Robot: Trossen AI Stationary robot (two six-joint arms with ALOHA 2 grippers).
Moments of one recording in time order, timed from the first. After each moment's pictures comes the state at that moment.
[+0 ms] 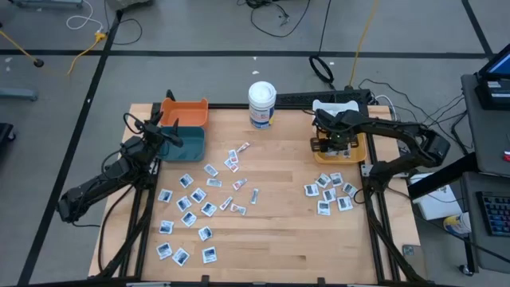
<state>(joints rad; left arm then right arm) 0.60 0.02 0.02 0.08 -0.58 0.21 -0.65 1.39 0.84 -0.98 0.03 0.83</state>
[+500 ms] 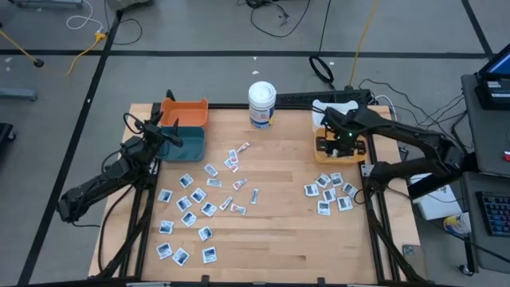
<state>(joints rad) 0.60 0.02 0.02 0.08 -0.58 0.21 -0.60 1.22 0.91 -1.19 -0.16 1.04</state>
